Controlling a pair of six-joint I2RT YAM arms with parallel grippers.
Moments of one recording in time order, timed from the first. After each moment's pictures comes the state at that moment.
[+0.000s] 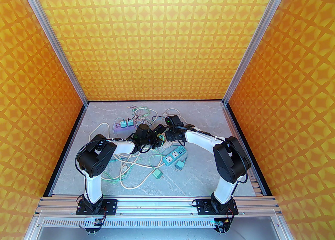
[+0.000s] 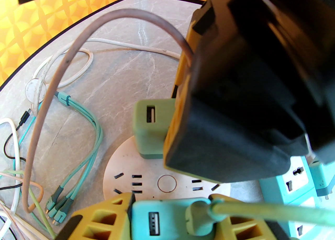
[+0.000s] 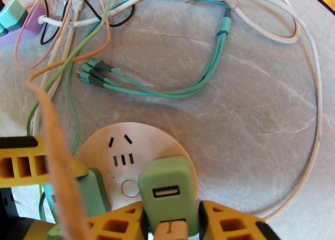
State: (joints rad) left arm -0.62 1.95 1.00 0.42 0.44 0.22; right arm 0.53 1.80 1.21 -0.43 0.10 0.15
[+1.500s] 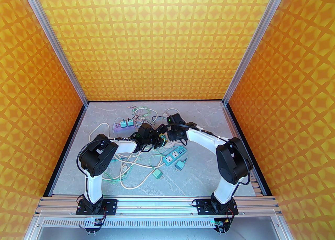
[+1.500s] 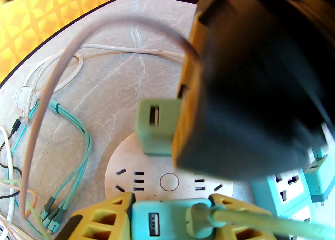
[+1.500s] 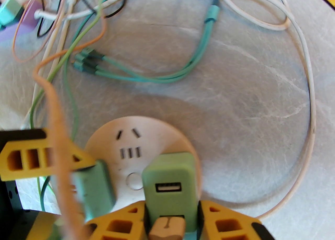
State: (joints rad) left arm -0.63 1.97 1.04 0.38 0.45 0.21; right arm 0.54 1.77 1.25 -0.55 0.13 0.15
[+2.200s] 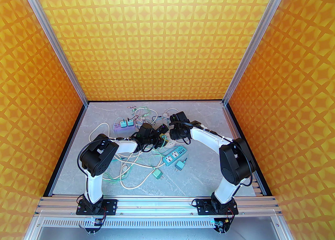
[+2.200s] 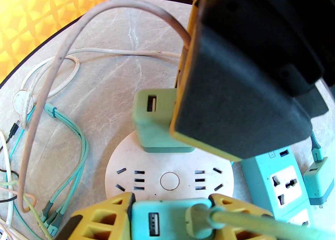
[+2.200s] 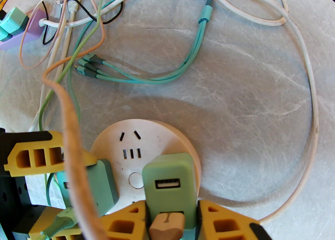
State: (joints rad) left arm -0.64 1.98 1.05 0.38 0.46 0.21; right arm 0.44 1.75 1.24 -0.55 -0.02 0.15
